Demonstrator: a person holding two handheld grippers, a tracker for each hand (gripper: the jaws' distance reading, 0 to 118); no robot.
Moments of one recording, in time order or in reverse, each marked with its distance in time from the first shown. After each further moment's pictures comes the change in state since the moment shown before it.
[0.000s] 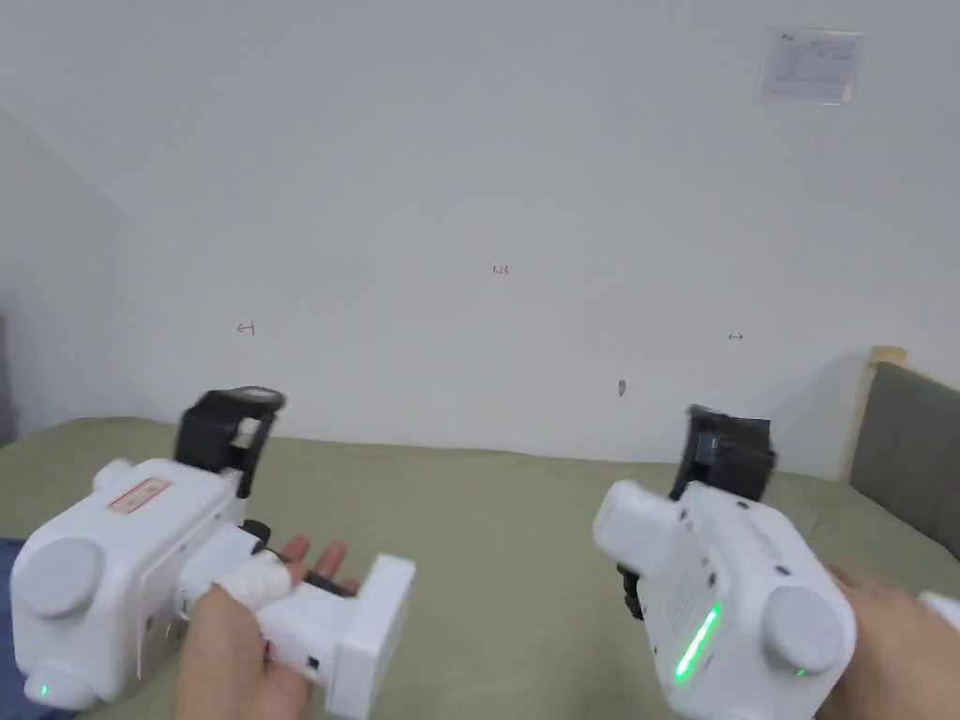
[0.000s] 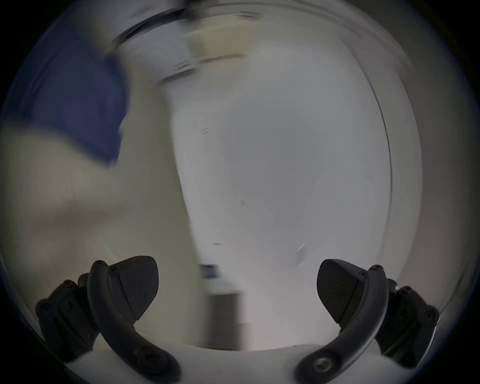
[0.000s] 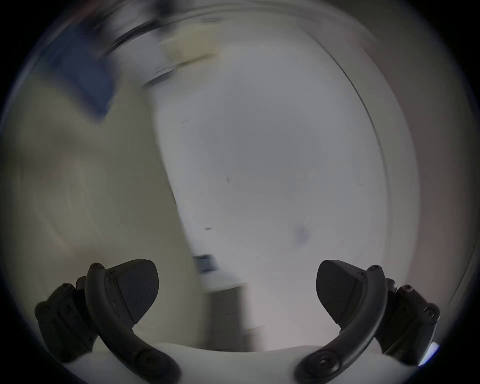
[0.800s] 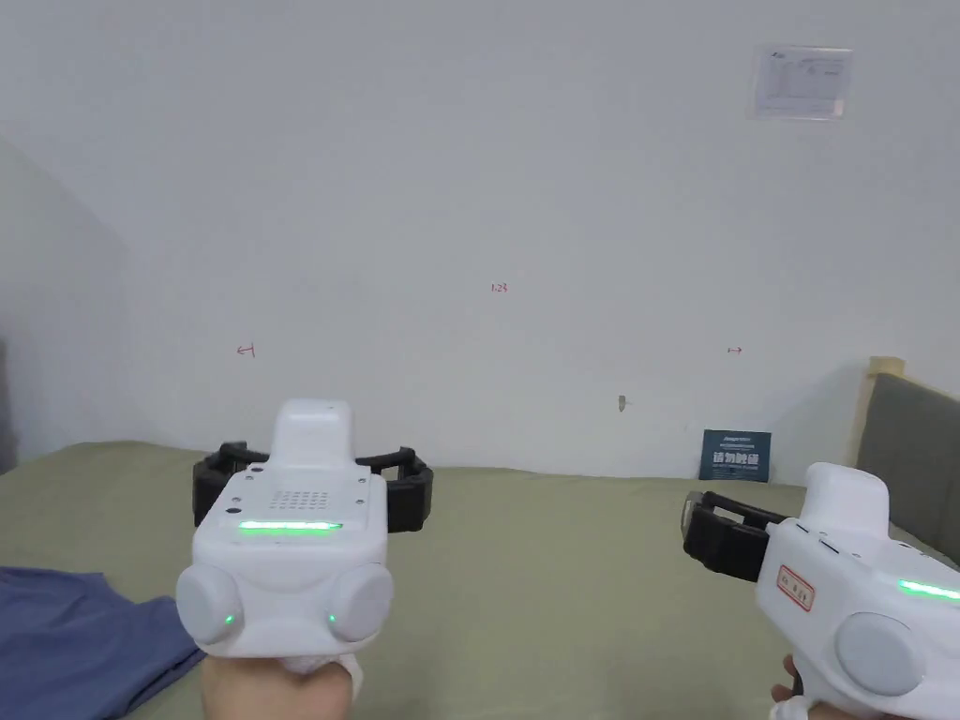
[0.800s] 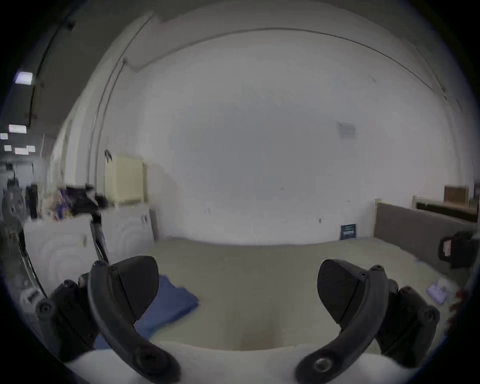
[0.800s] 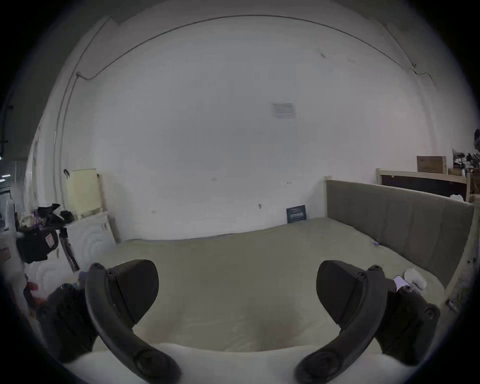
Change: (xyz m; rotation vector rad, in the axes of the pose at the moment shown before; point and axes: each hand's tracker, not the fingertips) left arm 0.043 -0.126 -0.008 0.115 0.370 -1.624; right arm 0.020 -0.106 -0.005 -0.211 0.141 -1.733
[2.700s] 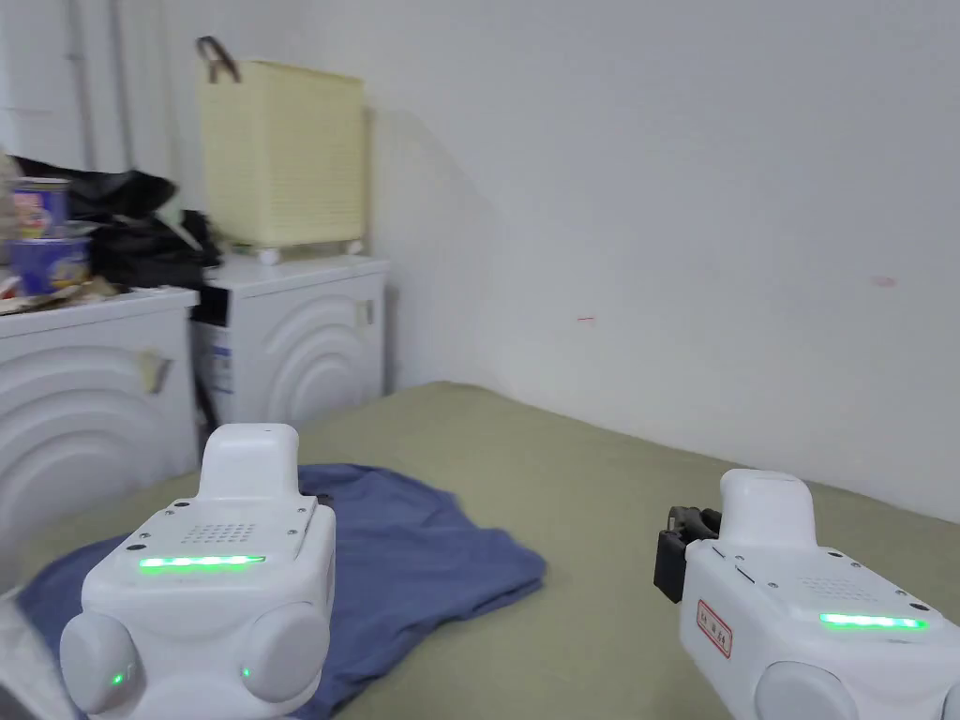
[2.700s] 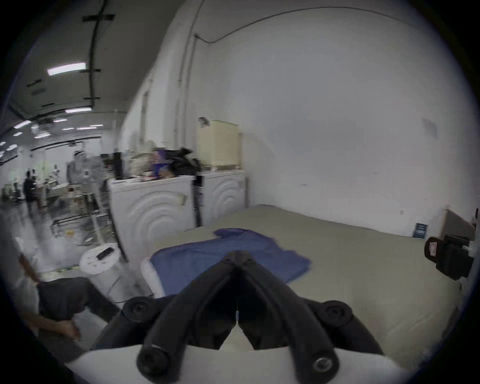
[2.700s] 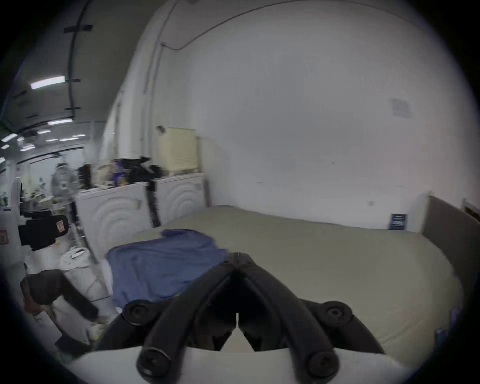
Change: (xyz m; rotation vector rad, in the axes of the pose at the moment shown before) left arm -0.225 -0.026 0.134 -0.111 0.579 0.079; right arm -0.294 -0.064 0.006 -0.172 0.618 0.204
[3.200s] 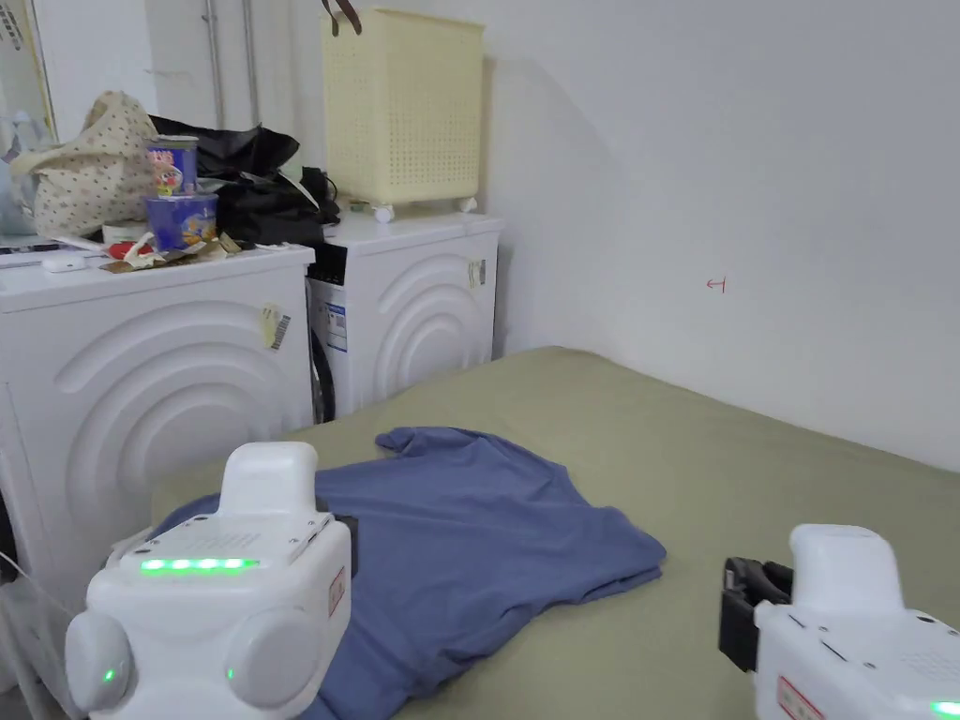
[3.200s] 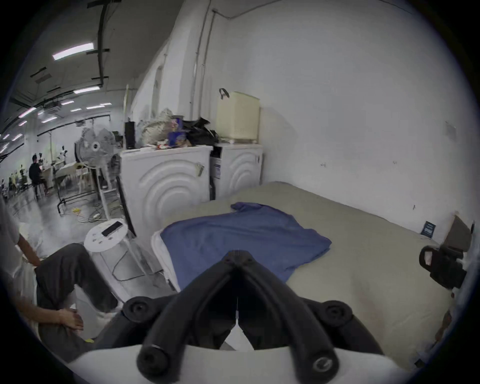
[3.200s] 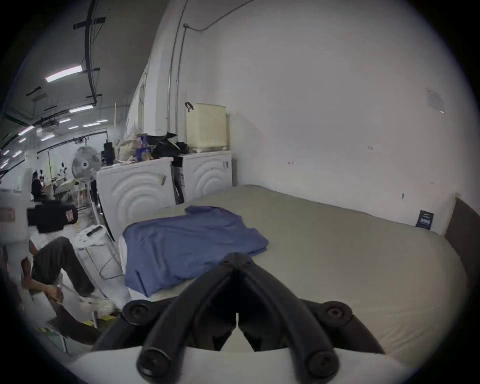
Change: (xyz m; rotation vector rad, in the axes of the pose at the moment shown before) left arm -0.029 -0.021 -0.074 -0.161 -0.032 0.046; right arm -0.001 -0.034 -0.040 -0.097 0.073 0.055
